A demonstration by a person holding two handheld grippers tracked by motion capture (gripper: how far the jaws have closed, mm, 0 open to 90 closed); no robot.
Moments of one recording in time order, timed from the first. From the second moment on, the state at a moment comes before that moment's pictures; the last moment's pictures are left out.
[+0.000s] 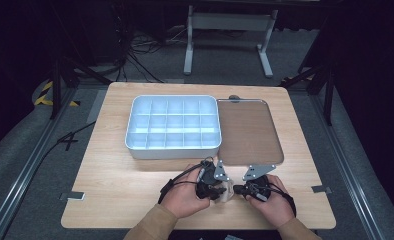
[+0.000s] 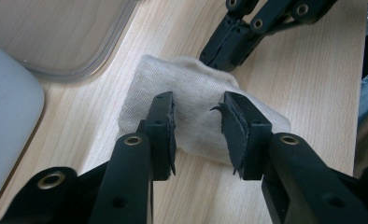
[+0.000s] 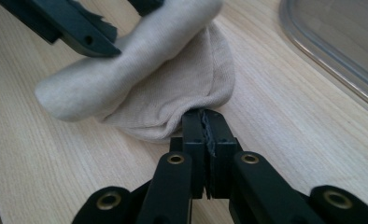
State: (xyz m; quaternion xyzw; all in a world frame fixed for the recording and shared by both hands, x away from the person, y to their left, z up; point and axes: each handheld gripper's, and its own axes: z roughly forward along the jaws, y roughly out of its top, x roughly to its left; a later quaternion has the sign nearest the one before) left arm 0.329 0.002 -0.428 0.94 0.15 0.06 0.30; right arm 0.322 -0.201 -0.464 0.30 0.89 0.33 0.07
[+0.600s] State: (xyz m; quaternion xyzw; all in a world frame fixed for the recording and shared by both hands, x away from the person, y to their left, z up) left arm 0.334 -0.006 -0.446 0.94 0.13 0.04 0.31; right arm 0.320 -0.207 -0.463 0.31 0.89 0.33 0.06
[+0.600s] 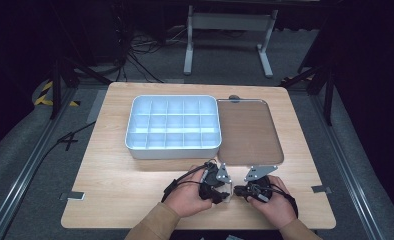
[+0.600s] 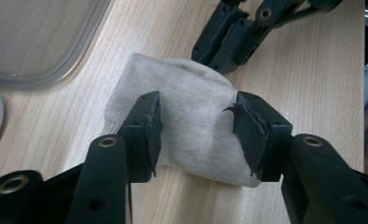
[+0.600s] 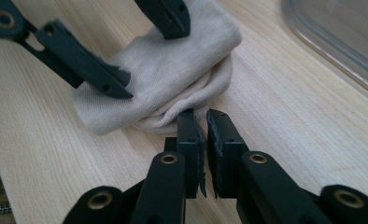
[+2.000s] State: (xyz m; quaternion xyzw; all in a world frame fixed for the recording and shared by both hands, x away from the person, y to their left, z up) left arm 0.330 -0.001 -0.451 0.94 0.12 0.03 0.32; right arm 0.332 -0.194 -0.472 0.43 0.81 0.39 -0.02
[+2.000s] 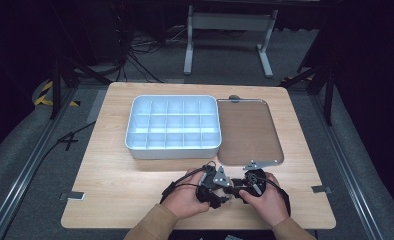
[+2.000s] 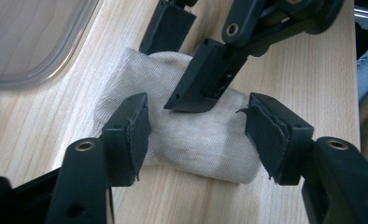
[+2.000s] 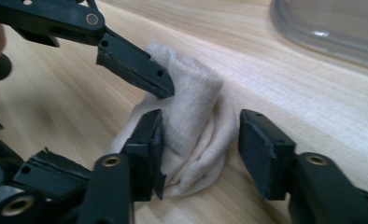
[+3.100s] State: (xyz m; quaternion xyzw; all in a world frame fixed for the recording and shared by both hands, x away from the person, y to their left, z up) left arm 0.330 0.025 -0.424 0.92 0.17 0.03 0.35; right arm 0.327 -0.191 -0.466 0.41 0.82 0.40 -0.02
